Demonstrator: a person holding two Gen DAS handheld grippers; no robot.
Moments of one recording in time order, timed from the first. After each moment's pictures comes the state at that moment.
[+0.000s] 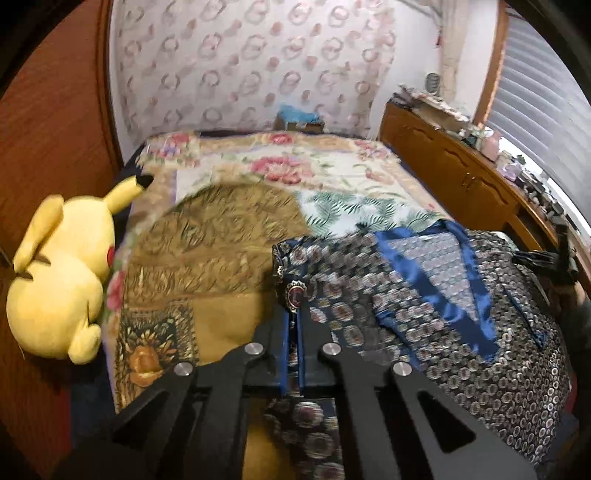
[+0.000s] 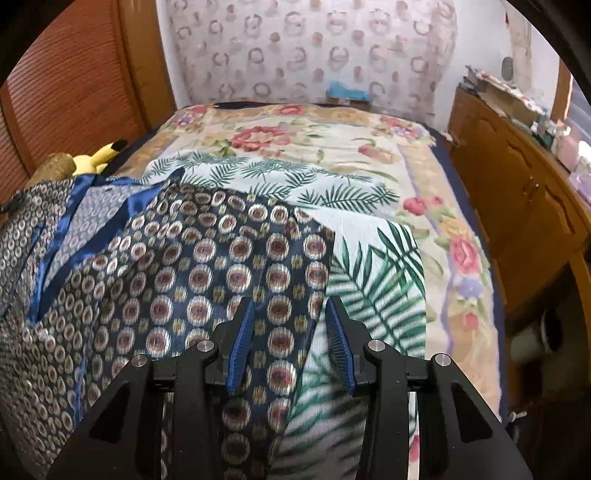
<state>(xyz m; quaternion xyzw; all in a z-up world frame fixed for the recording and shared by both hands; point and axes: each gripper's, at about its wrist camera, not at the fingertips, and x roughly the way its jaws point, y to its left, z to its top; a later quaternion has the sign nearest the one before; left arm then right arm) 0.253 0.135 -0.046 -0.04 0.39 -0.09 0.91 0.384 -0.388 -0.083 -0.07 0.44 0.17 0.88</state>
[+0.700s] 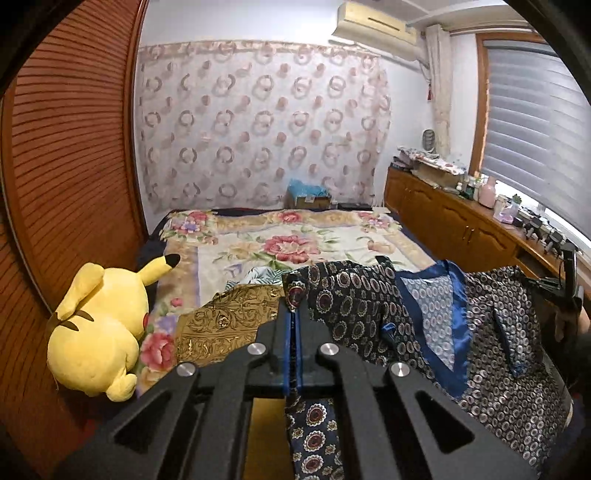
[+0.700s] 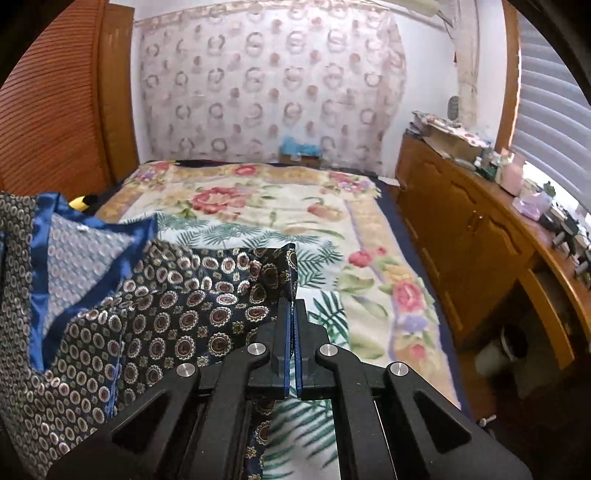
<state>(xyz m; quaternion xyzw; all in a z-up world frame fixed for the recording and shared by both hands) 0.191 0.137 0.045 -0.02 0.26 -0.06 0.96 0.333 -0.401 -0.003 -0.06 0.33 0.08 0.94</state>
